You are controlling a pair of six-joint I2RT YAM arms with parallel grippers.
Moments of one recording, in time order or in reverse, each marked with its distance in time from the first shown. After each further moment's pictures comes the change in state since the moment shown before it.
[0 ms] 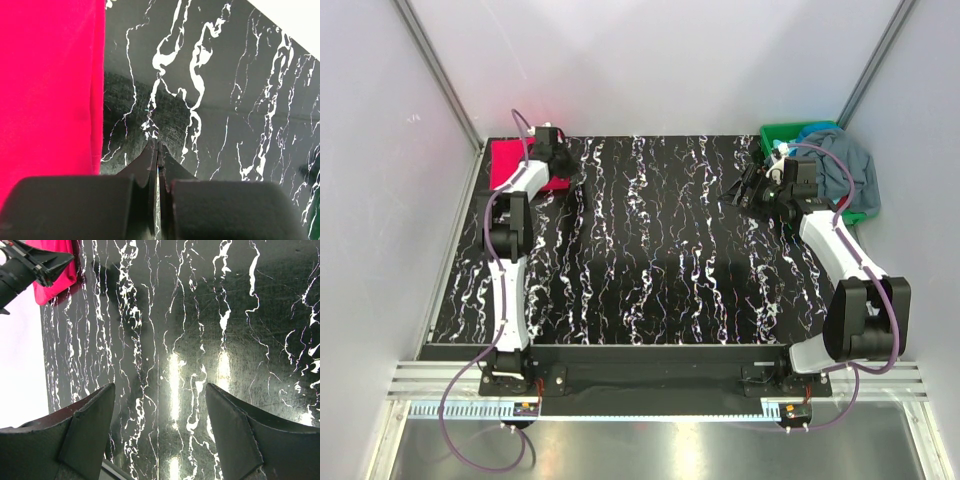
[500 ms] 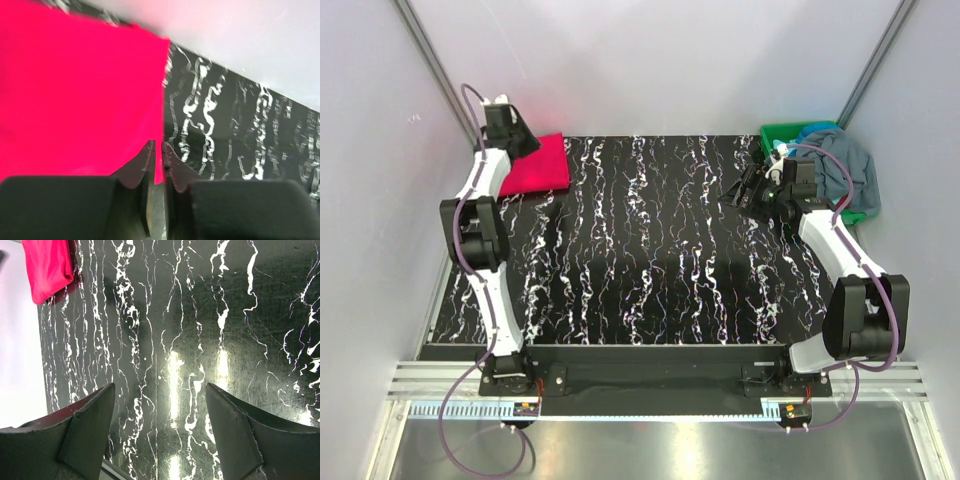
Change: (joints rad) left arm 0.154 -0.212 -0.002 -0.066 0.011 0.172; right arm 0.000 0.012 0.000 -0.001 0.002 -0.004
